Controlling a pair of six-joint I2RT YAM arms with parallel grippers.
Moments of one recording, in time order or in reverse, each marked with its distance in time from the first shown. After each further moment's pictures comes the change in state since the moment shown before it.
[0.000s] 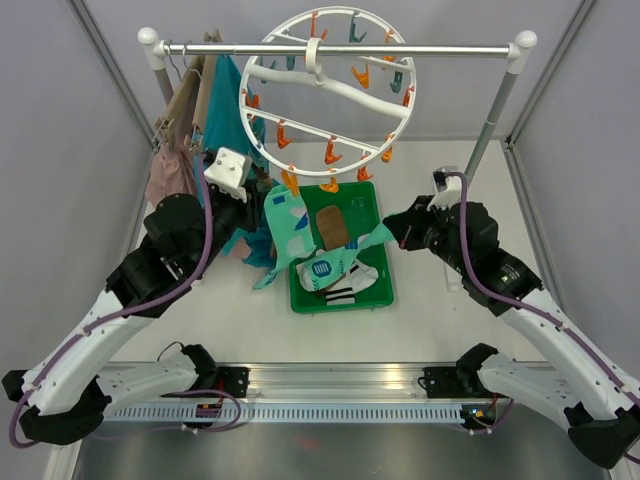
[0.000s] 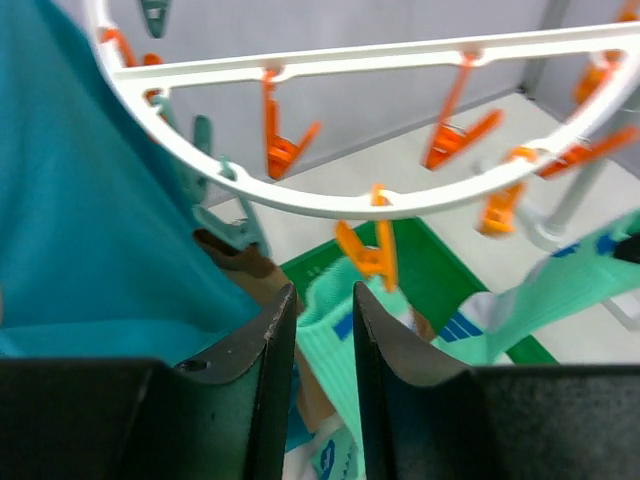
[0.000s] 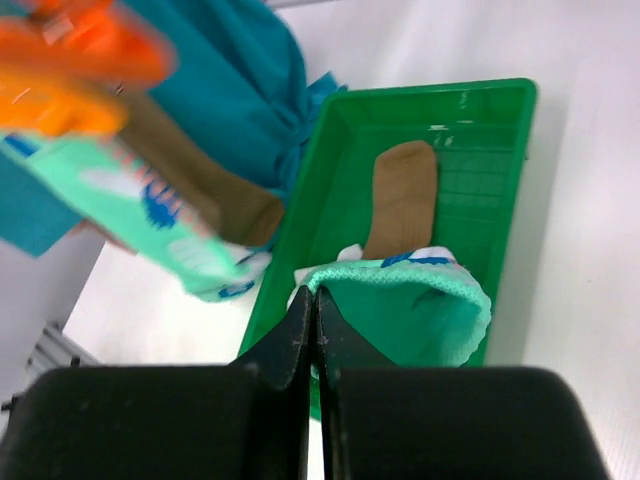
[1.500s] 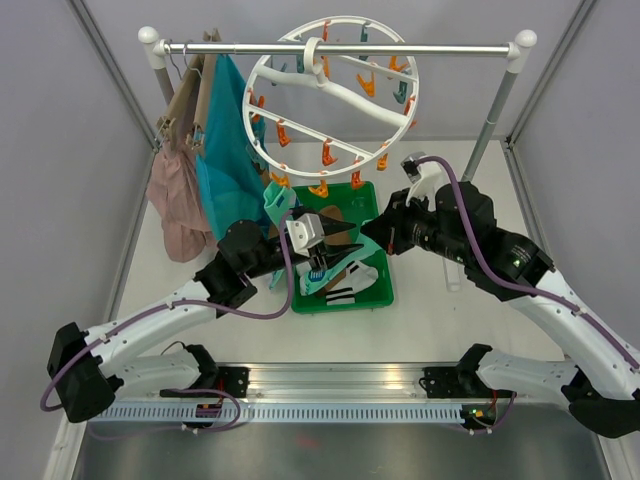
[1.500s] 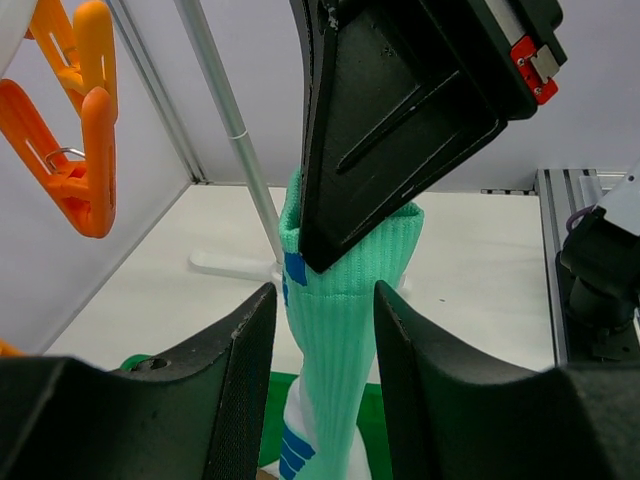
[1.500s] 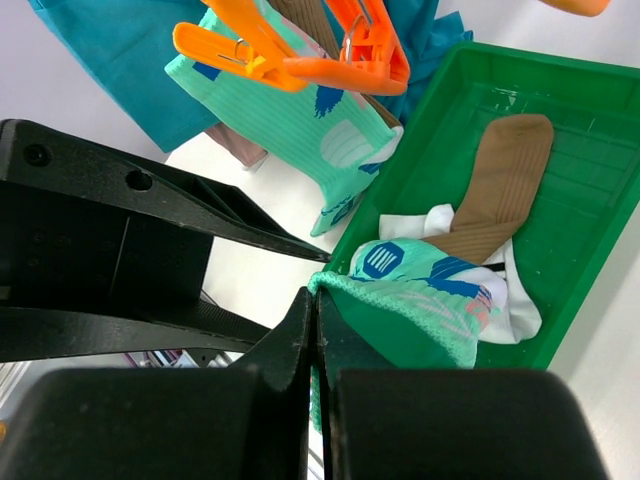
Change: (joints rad) left arm -0.051 0.143 -0.483 0.832 0.834 0.097; right arm 0.210 0.156 0.392 -0.312 -0.088 -0.071
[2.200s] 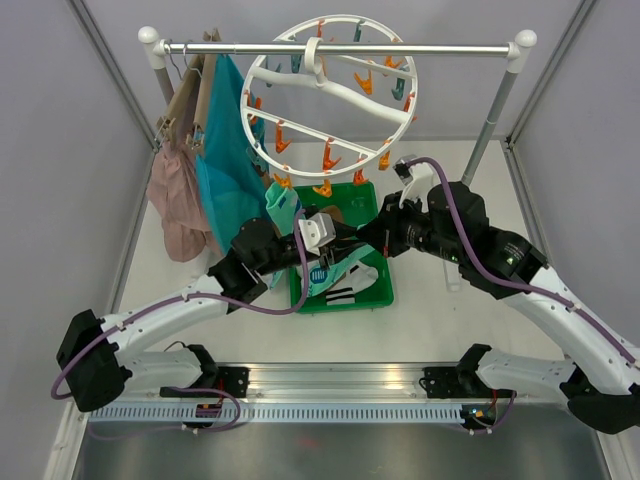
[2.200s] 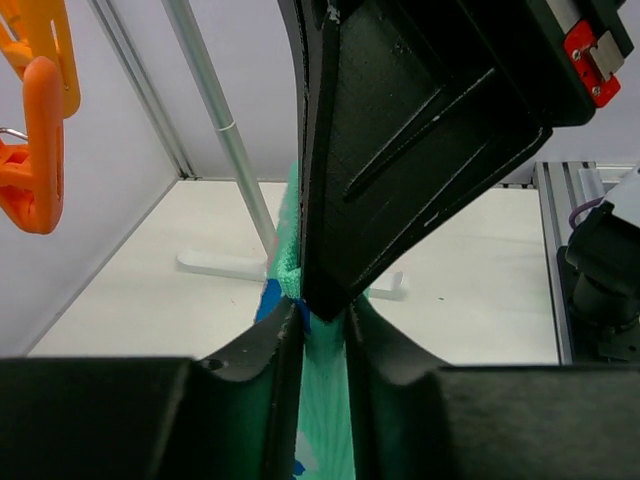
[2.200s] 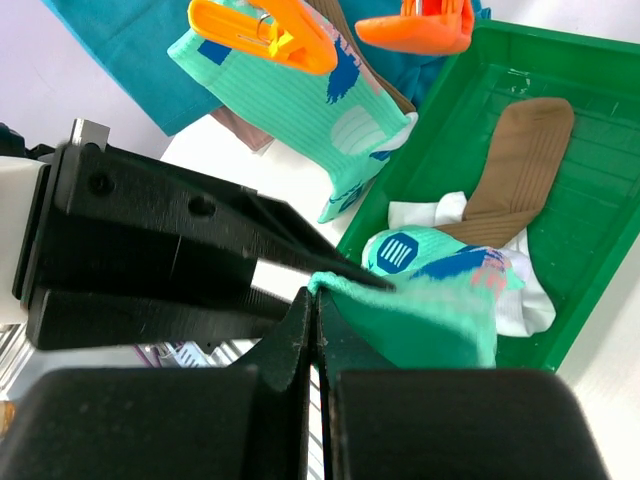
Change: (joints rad) left arm -0.006 0.088 0.000 0.075 0.010 -0.002; right arm 0.017 0.023 0.003 -0.009 -0.018 0.008
